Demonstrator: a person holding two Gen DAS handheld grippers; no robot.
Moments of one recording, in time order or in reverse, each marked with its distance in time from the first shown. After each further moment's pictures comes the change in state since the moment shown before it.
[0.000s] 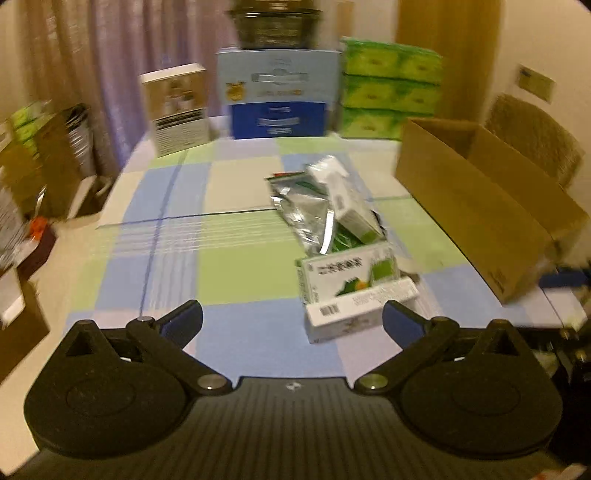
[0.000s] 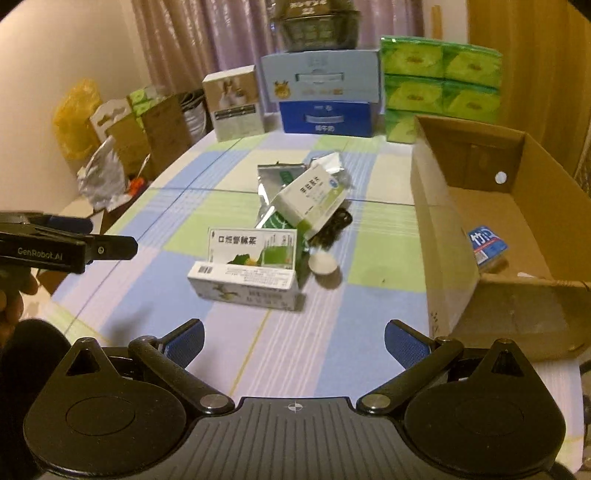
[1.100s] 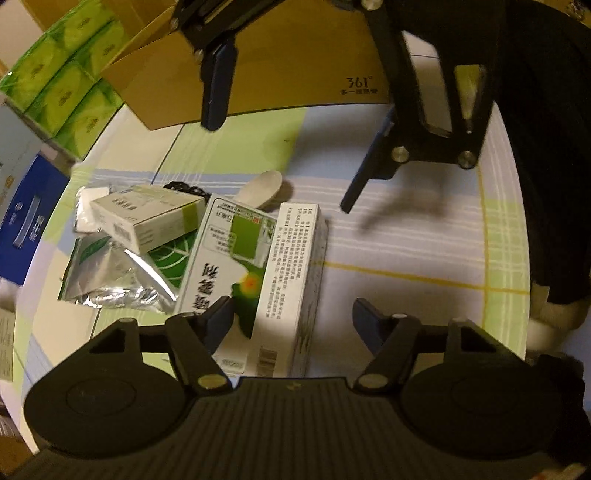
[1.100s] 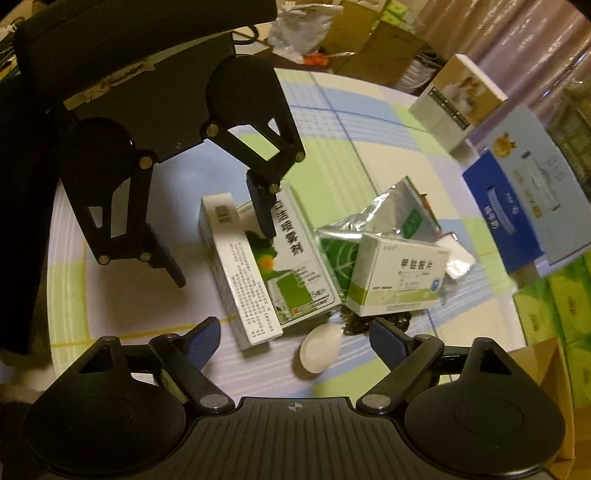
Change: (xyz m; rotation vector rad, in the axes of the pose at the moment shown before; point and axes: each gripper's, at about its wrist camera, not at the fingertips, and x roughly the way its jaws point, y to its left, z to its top) left arm 0.135 -0.067 -0.001 1.012 0.189 -0.411; right arm 0.132 0.019 0.053 -1.017 0.218 0.164
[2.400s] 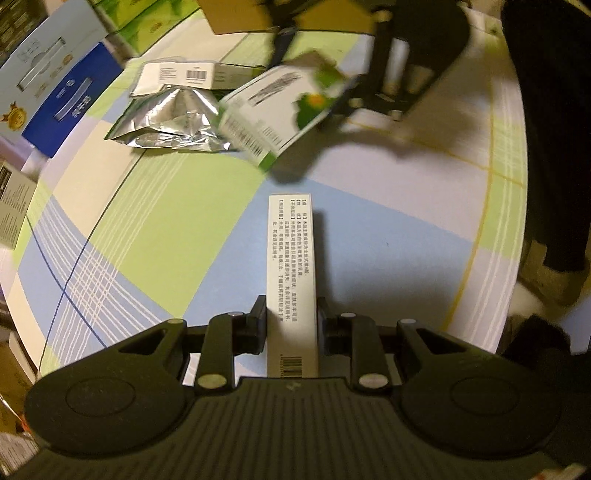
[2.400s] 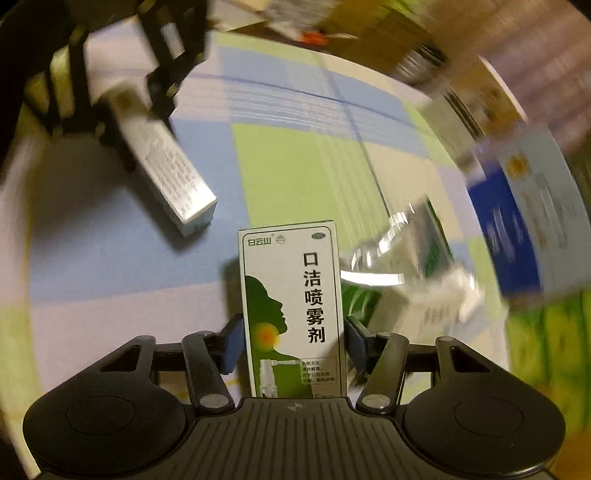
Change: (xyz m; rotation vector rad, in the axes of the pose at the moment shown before) left arm -0.043 0.013 -0.094 -0.225 0.124 0.037; right arm 0.054 0.019 0.047 0.022 0.097 -0.119
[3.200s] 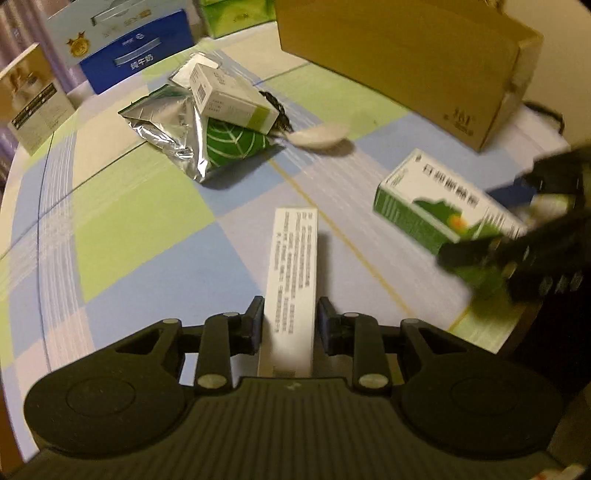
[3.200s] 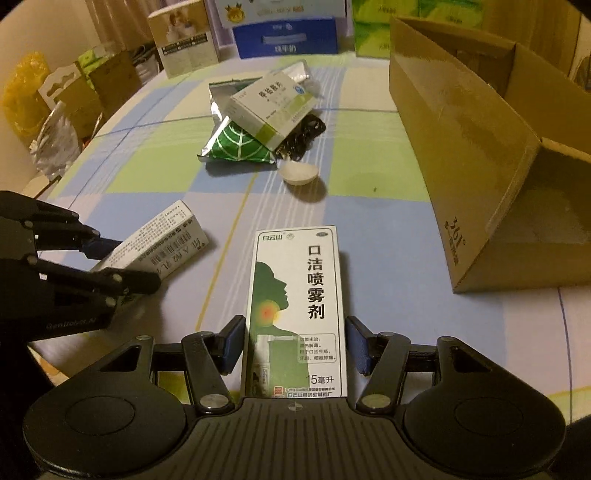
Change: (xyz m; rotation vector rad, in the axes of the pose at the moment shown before) left arm 0.013 -0.069 0.068 -0.502 -0.074 0.079; right arm -0.074 0.031 -0.126 1.142 -0.021 -0.010
